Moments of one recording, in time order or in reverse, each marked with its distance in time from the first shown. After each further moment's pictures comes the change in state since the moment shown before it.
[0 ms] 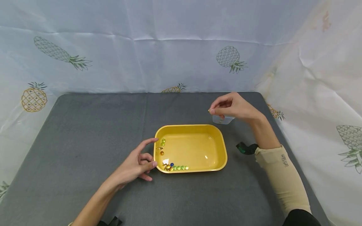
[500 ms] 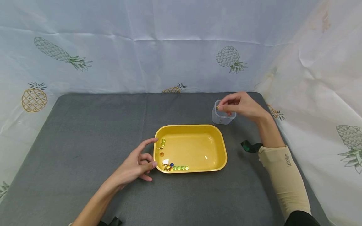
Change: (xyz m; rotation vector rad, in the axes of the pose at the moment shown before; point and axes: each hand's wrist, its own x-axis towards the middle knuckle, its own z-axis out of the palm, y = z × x) left_hand -0.001 0.000 0.000 0.010 -0.002 0.009; right_hand -0.010 0.020 -0.023 -0.037 0.106 0.044
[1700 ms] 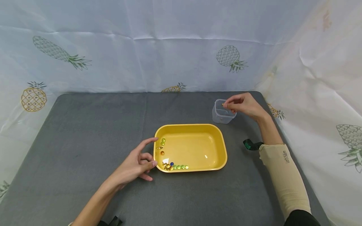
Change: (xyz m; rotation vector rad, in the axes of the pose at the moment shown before) left_hand 0.000 0.001 0.001 -0.005 0.001 -0.007; right_hand 0.003 0.042 -0.013 -0.089 0.165 0.150
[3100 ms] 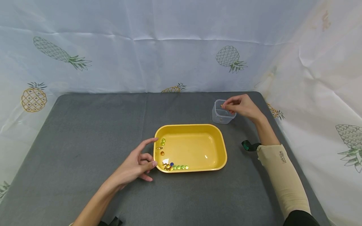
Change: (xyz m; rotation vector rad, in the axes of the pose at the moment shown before) left_hand 0.000 0.000 0.000 -0.004 -0.006 0.001; right_hand 0.004 0.005 0.008 -0.083 0.041 0.032
